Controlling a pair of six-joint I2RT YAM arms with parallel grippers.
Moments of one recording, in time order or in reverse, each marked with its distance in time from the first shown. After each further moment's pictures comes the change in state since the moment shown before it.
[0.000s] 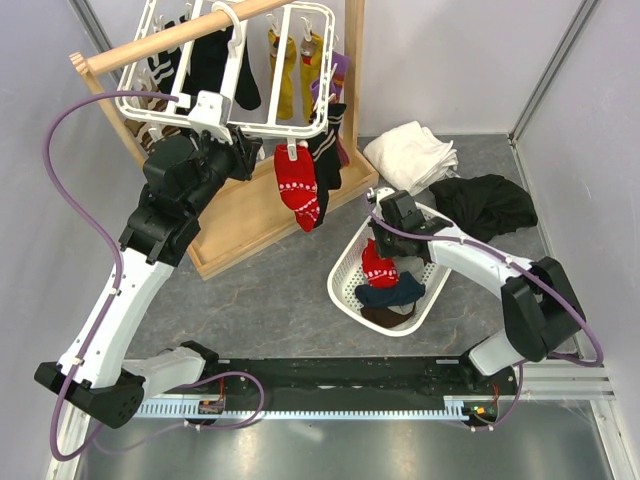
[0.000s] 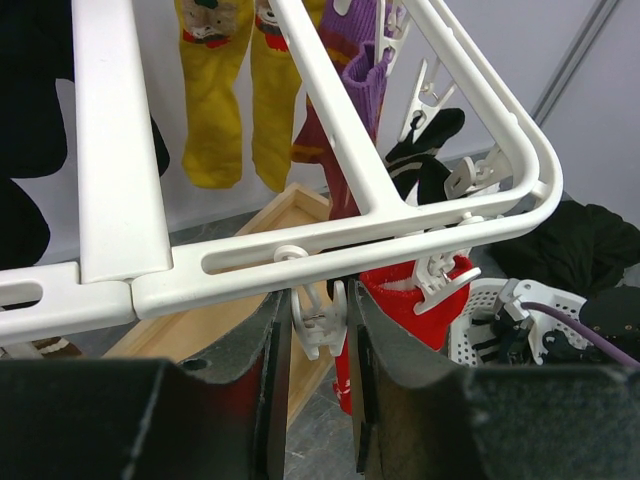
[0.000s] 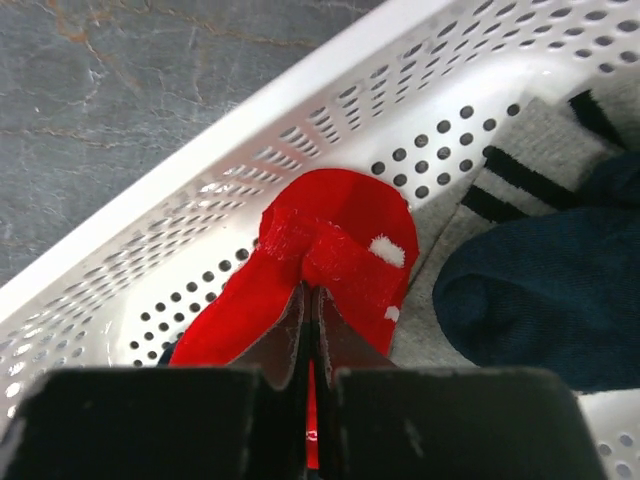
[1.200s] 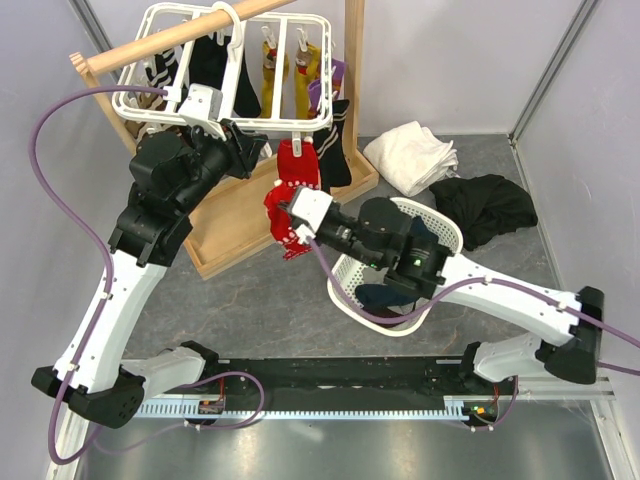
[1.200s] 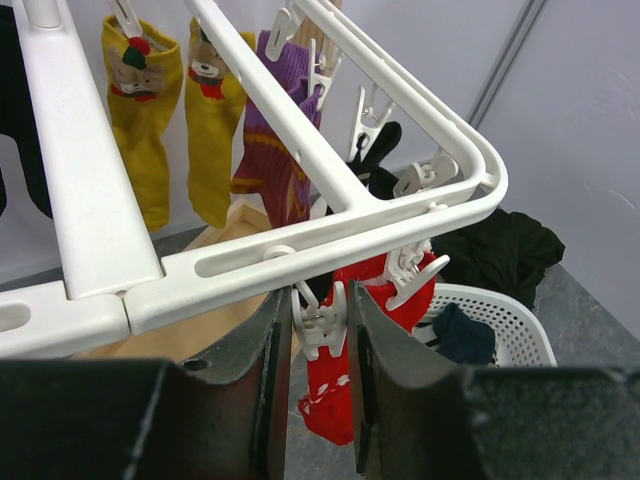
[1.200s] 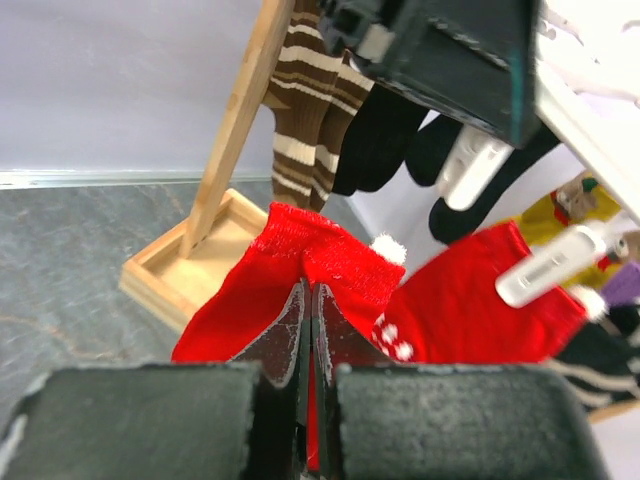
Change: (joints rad) left arm 0.003 0.000 0.075 -0.038 0.108 -0.074; right arm 0.560 -0.203 0.326 0.457 0.073 -0.625
